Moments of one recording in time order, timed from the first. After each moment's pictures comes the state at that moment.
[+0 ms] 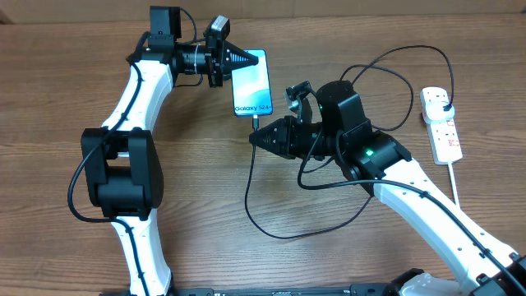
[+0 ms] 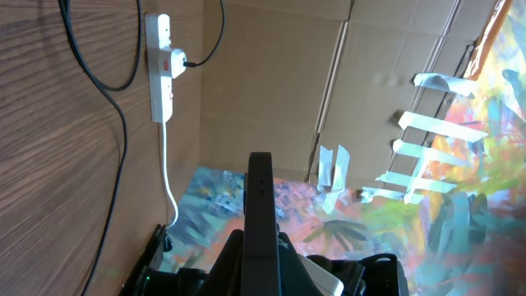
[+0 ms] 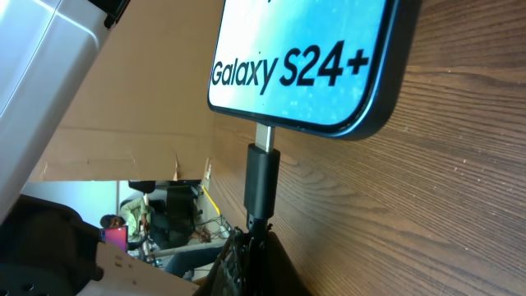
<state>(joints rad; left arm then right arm) -0.07 2.20 1.81 -0.43 1.52 -0.86 0.52 1.44 1.09 -0.26 -0.72 0.86</state>
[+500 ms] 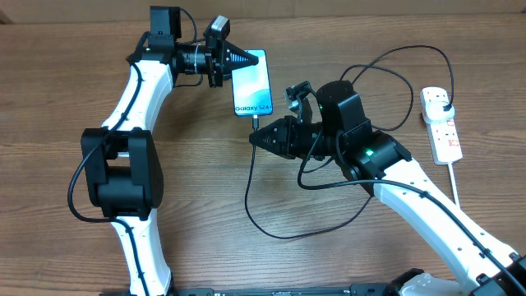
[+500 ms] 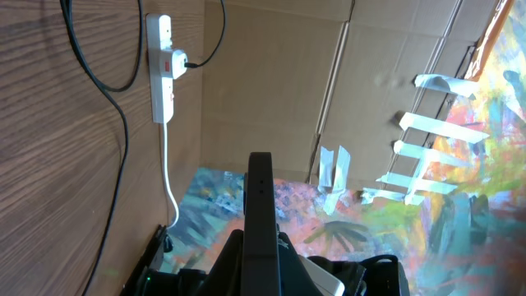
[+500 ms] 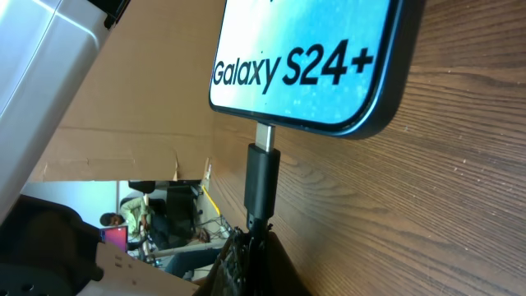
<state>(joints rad) -0.07 2.20 1.81 -0.43 1.51 -0.86 0.52 1.44 1.09 -0.26 -0.72 0.86</state>
